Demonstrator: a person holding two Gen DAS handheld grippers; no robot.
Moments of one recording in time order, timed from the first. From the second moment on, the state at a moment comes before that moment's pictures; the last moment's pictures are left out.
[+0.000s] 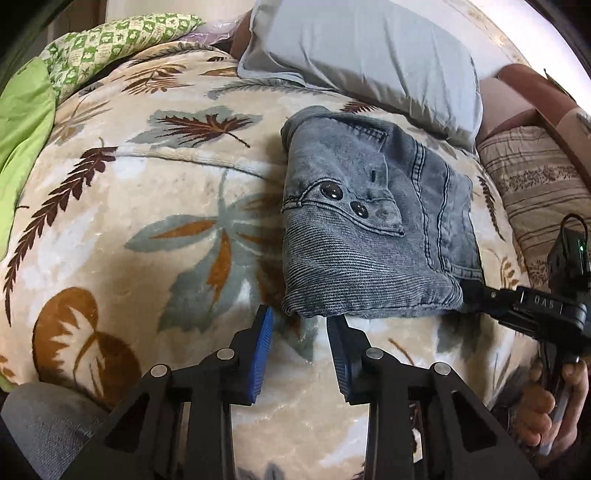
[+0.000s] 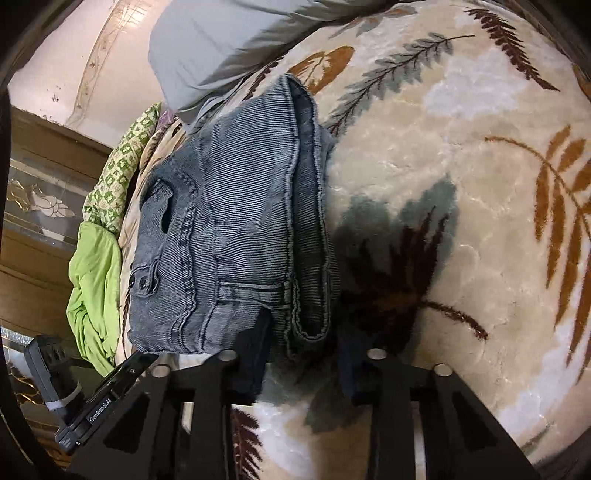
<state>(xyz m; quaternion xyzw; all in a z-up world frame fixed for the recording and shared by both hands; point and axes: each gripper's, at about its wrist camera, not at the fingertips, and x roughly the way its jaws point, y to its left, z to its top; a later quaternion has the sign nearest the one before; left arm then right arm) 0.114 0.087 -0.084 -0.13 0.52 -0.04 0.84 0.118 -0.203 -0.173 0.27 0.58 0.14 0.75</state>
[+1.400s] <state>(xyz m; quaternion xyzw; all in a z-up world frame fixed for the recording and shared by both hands) 0.344 0.132 -0.146 -0.33 0.52 -0.14 0.77 0.283 -0.248 -0.177 0.29 0.55 0.15 0.77</state>
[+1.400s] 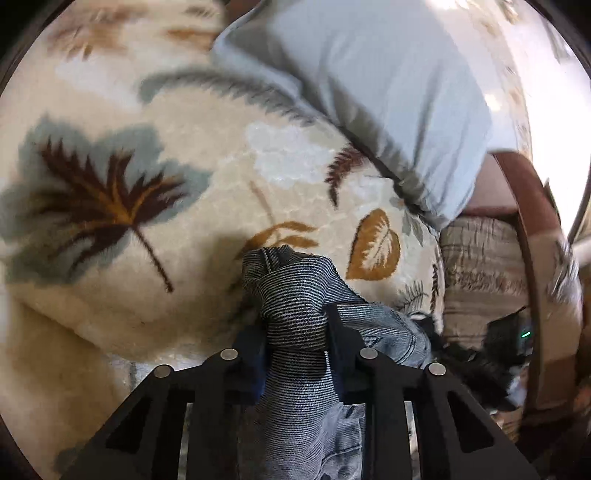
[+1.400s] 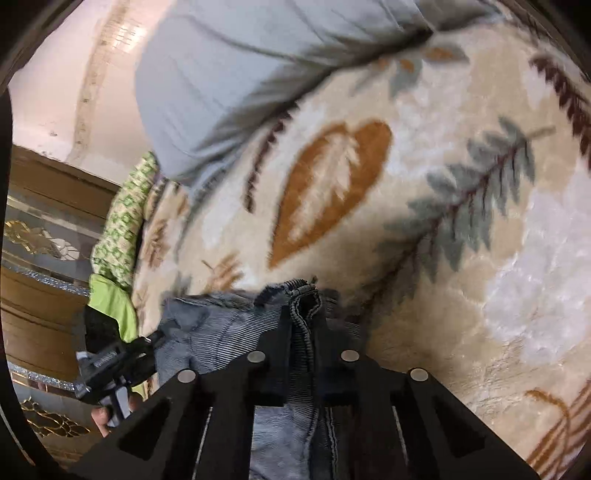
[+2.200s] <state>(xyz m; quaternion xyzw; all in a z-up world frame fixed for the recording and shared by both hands) 0.192 0.136 -0.114 -0.30 0.52 -0.10 0.79 0.182 -0.237 -0.176 0.25 0.55 0.11 0.79</state>
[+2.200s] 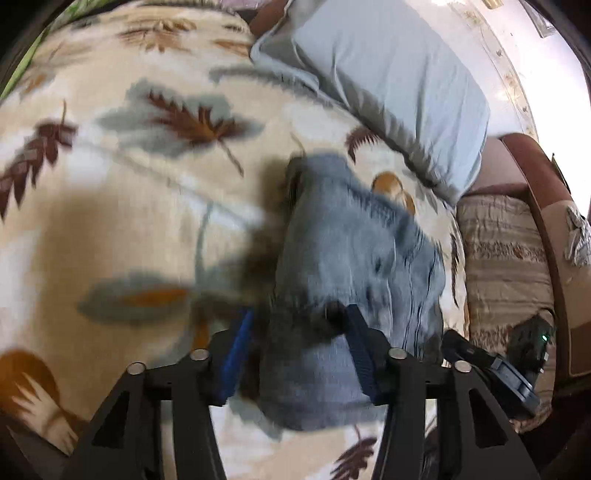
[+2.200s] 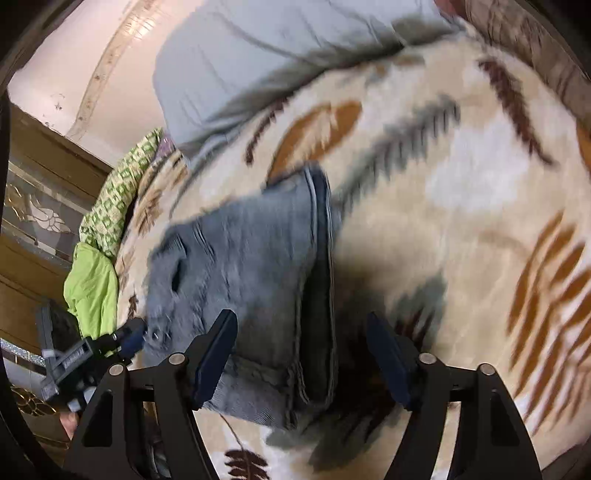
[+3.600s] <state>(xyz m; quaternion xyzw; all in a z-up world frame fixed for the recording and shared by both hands) 0.118 0.086 -0.086 -0.14 0.48 -0.03 0.86 0.121 -0.212 -0.176 0.19 0.55 0.10 0.81</state>
